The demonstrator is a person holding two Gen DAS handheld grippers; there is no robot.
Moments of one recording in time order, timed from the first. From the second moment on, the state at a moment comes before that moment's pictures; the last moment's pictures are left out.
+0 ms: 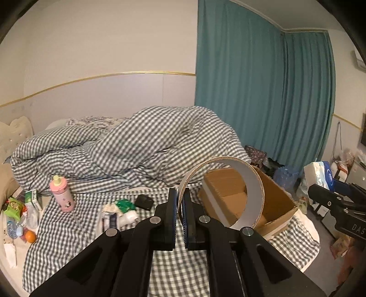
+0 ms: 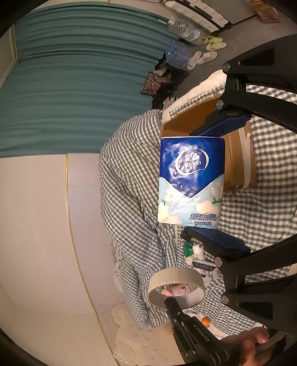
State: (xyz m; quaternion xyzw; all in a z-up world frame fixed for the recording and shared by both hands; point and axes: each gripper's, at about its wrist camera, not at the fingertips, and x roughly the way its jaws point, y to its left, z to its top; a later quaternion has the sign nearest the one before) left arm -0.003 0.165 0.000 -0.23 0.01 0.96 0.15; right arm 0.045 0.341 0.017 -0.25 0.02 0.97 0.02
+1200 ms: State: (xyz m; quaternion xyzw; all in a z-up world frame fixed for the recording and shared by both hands) left arm -0.062 0.290 -0.039 -0.28 0.06 0.93 0.23; right arm 0.002 0.457 -0.020 -0.28 0.06 0.95 0.08
